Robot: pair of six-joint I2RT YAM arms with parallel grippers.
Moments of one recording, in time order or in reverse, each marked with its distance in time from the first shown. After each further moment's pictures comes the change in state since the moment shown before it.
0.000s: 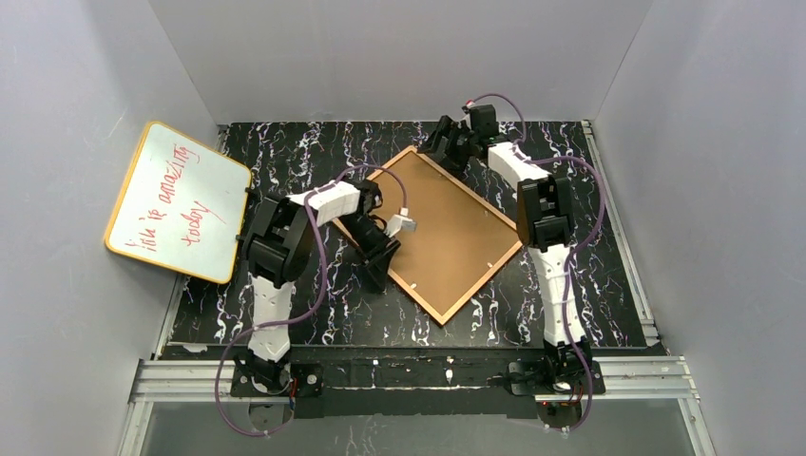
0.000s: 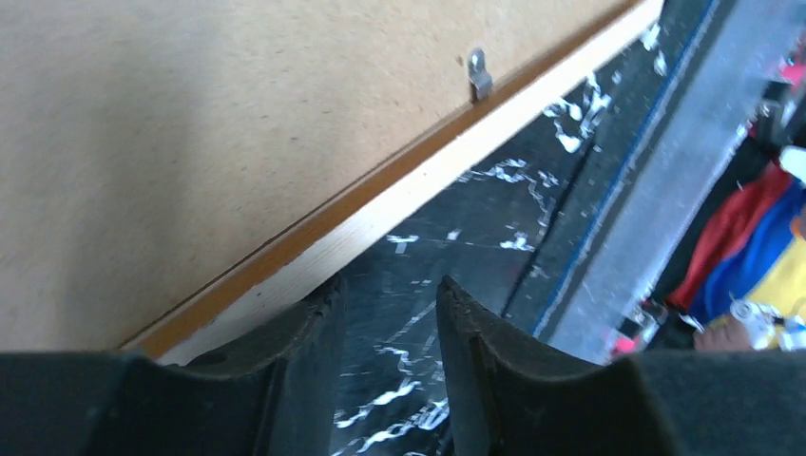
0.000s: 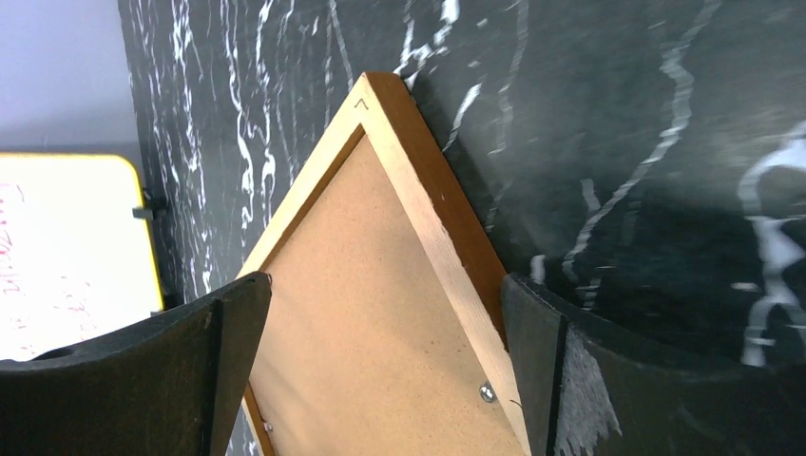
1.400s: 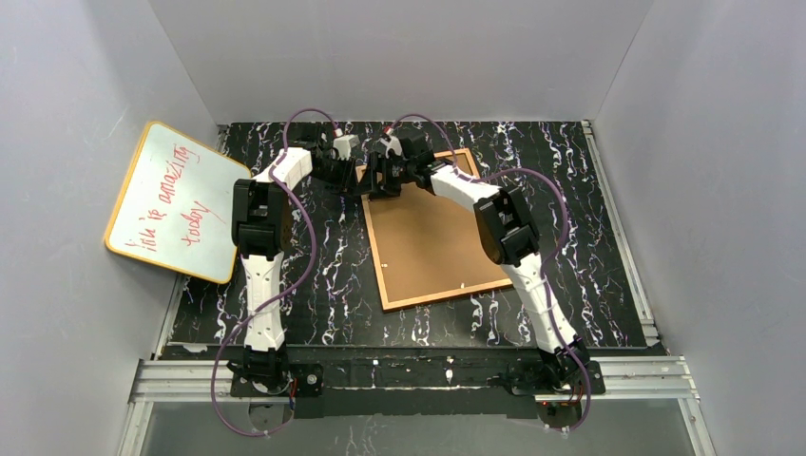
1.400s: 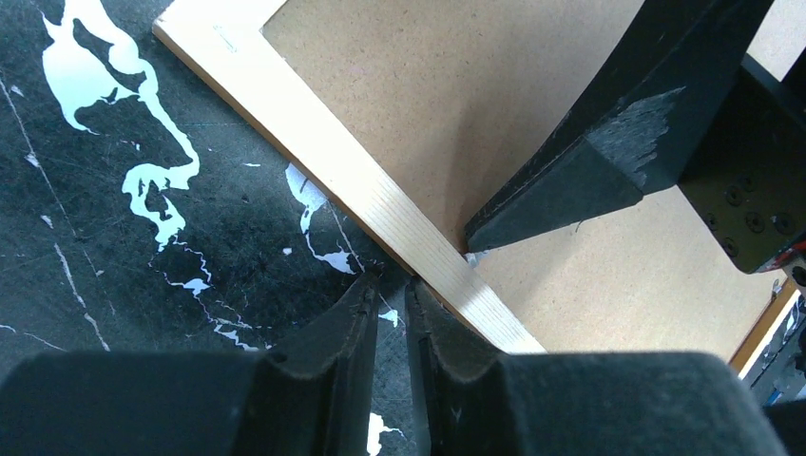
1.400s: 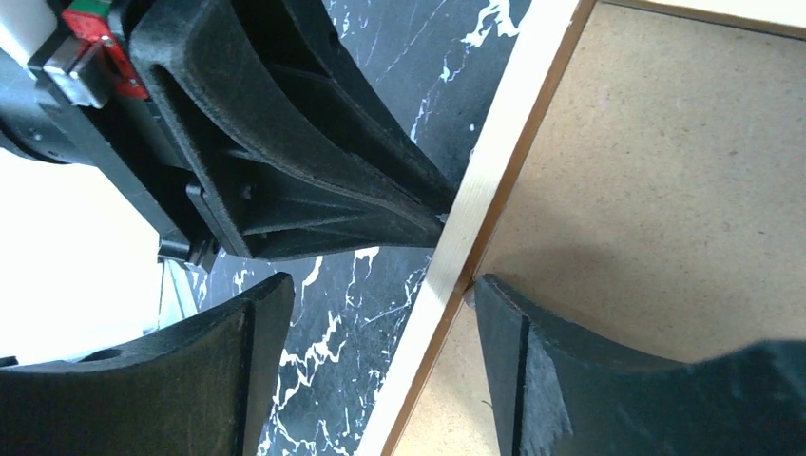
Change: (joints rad) left arm 0.325 0.260 0.443 0.354 -0.083 -0.408; right arm 0.334 0.006 -0.057 0.122 -0.135 -0.088
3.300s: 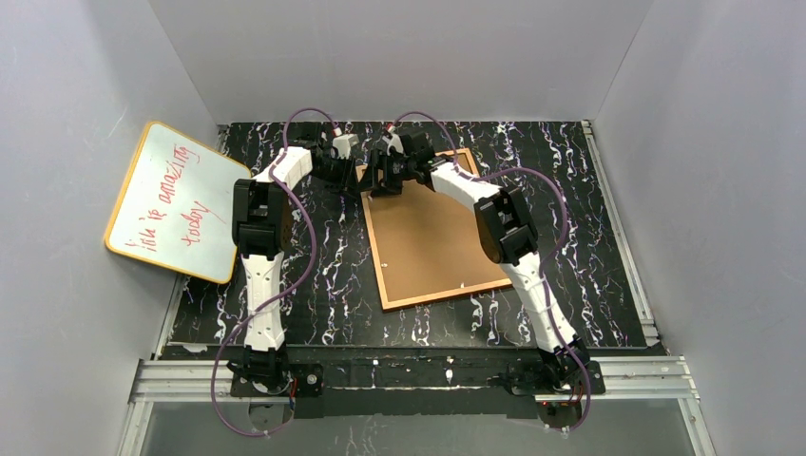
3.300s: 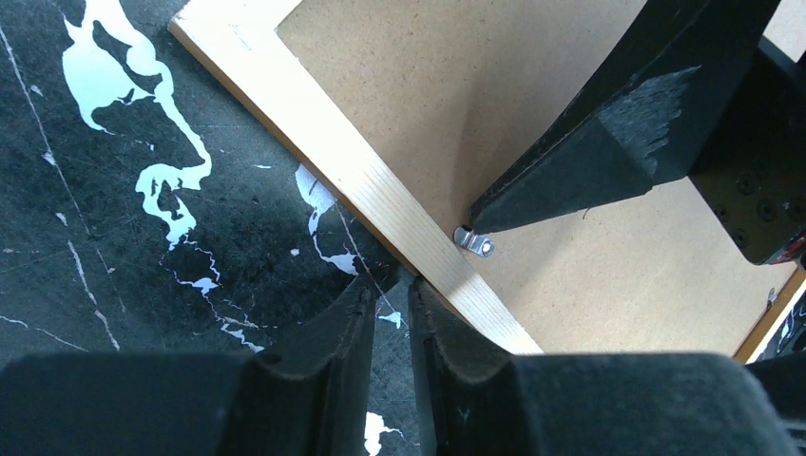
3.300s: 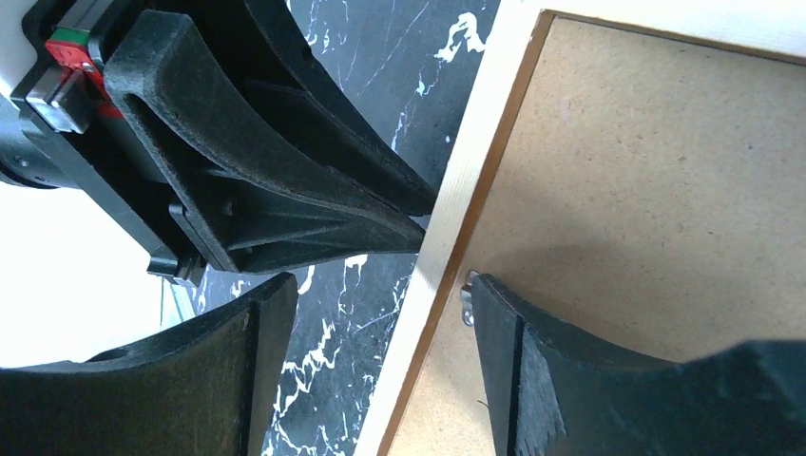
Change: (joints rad) left arm 0.000 0.006 0.016 -0.007 -0.014 -0.021; right arm -0.011 0.029 0.072 -0.069 0.020 0.007
